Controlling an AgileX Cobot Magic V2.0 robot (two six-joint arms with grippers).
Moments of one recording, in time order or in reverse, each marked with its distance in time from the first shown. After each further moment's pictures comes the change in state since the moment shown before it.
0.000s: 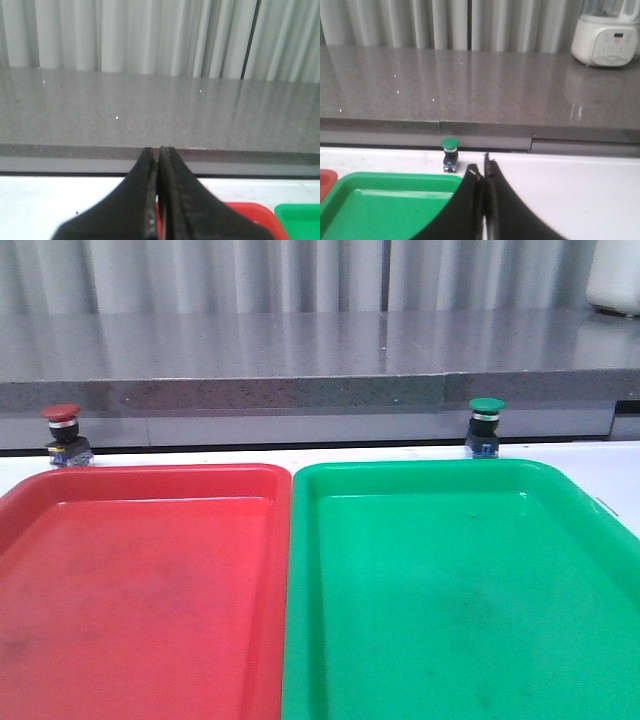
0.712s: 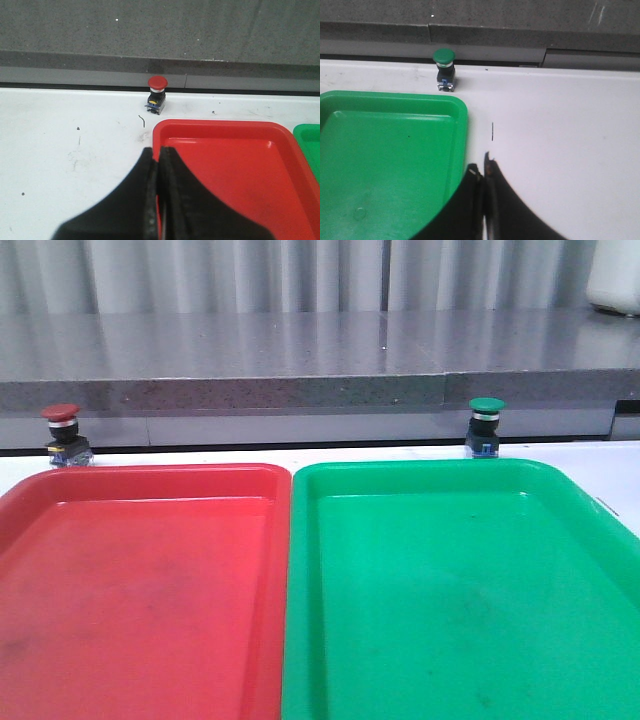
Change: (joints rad) left arm 0.000 0.255 -0.006 0.000 0.094 0.000; right arm 0.000 0.337 -0.009 0.000 0.029 -0.002
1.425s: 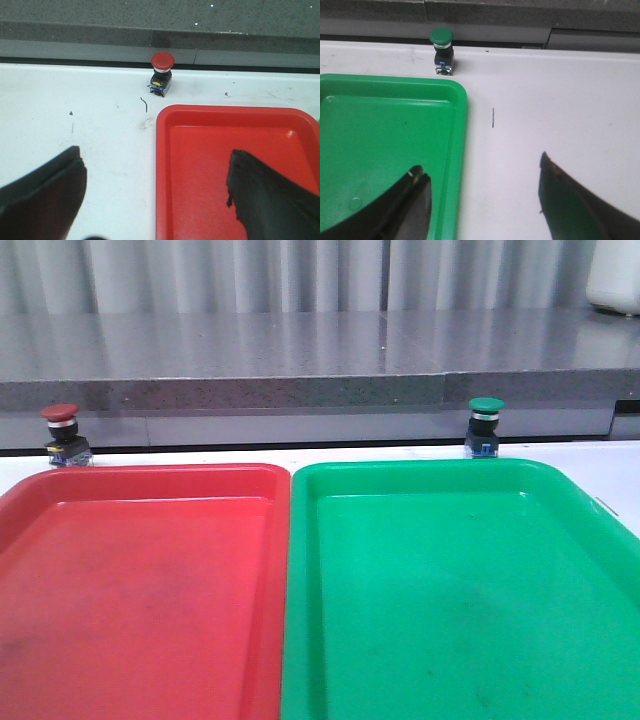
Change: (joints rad) left arm 0.000 0.301 -0.057 0.000 -0.103 0.000; right arm 0.000 0.058 0.000 0.000 0.000 0.000
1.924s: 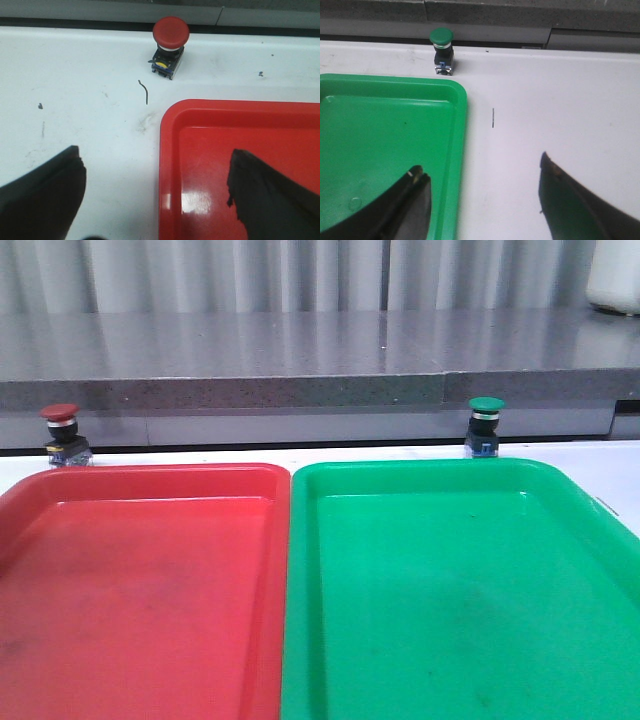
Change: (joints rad) left arm 0.000 0.589 -0.286 0.000 -0.028 0.000; right arm 0.000 0.000 0.000 0.000 0.000 0.000
